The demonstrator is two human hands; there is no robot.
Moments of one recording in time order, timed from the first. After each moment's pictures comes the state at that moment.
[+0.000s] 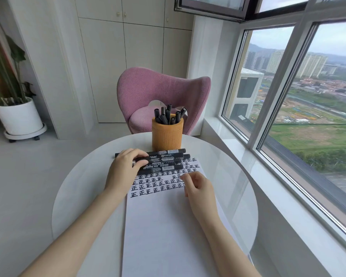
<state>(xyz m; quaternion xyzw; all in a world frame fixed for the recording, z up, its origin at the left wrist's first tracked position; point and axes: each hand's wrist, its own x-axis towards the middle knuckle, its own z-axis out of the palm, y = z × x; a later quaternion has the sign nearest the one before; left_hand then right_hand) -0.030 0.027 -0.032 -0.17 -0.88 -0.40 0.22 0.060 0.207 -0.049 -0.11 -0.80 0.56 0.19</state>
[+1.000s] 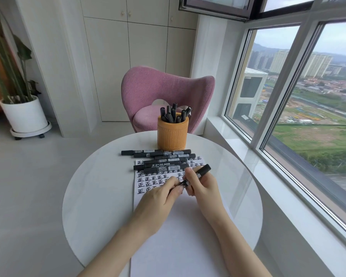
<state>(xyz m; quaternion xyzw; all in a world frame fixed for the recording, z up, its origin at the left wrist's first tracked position) 0.064 0.061 -0.039 -0.26 -0.87 -0.42 0.03 0.073 0.201 -0.028 0.04 -0.70 0.69 0.16</state>
